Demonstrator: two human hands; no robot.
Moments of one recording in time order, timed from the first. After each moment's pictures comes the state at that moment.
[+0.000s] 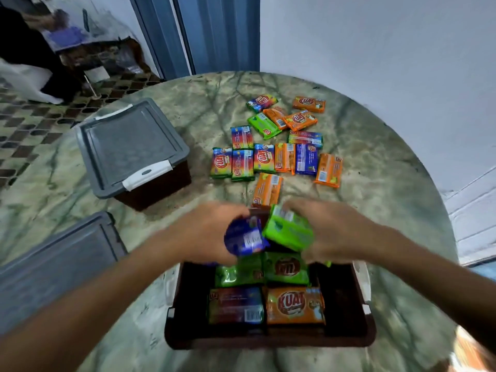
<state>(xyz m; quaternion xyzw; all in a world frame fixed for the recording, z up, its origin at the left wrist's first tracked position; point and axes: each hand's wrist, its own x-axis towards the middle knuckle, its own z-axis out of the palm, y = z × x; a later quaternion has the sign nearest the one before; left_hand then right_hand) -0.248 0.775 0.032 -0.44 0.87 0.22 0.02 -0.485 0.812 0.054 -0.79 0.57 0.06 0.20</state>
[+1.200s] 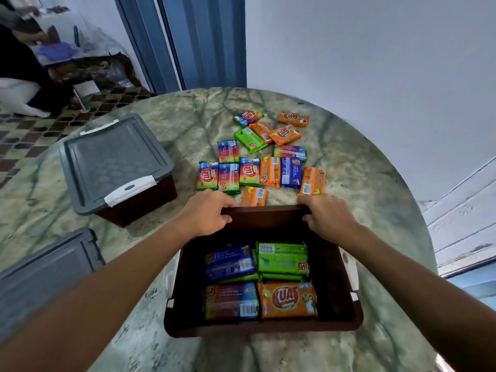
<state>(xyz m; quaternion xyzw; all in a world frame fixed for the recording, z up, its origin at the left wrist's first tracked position) -0.282 0.708 -0.006 -0.53 0.83 0.19 -0.02 -0.535 0.757 -0.009 -0.73 0.68 0.02 0.07</state>
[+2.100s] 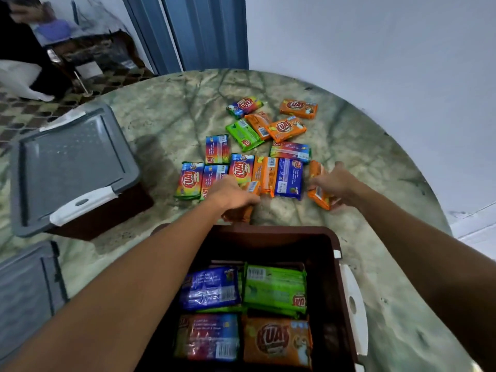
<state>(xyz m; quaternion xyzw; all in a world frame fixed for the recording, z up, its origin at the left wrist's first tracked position) -0.382 0.603 -0.059 -0.71 0.62 0.34 0.01 -0.608 0.614 -0.055 -0.40 0.79 -0.18 0.44</state>
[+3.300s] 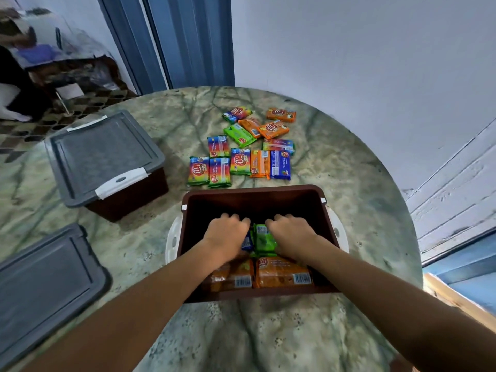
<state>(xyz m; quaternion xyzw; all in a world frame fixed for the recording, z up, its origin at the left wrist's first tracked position) -0.326 0.770 -0.053 -0.47 0.87 0.02 0.15 -0.483 0.796 -0.052 -0.78 0.60 0.16 0.08</state>
